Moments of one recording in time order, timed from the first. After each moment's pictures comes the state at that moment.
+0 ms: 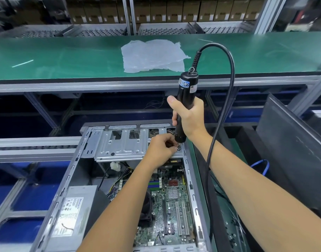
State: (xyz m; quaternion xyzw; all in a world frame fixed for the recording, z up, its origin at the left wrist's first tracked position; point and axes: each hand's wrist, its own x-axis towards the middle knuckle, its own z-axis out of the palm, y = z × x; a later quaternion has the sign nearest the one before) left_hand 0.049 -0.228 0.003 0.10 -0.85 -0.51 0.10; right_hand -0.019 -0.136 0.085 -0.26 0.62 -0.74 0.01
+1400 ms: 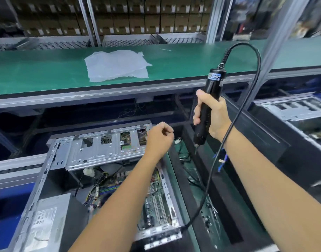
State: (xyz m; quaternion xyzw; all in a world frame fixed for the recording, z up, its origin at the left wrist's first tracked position) left_hand 0.031 -0.144 0.041 0.07 -0.83 -0.52 0.18; right_hand -0.021 0.009 0.116 -0.14 0.58 -0.80 0.06
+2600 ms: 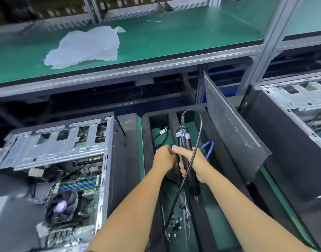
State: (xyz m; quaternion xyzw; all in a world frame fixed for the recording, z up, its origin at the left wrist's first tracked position) left_hand -0.052 0.003 -0.086 0.23 -0.90 -0.36 -0.07; right_hand -0.054 0.127 -0.053 0.03 0.65 -0.69 0.32
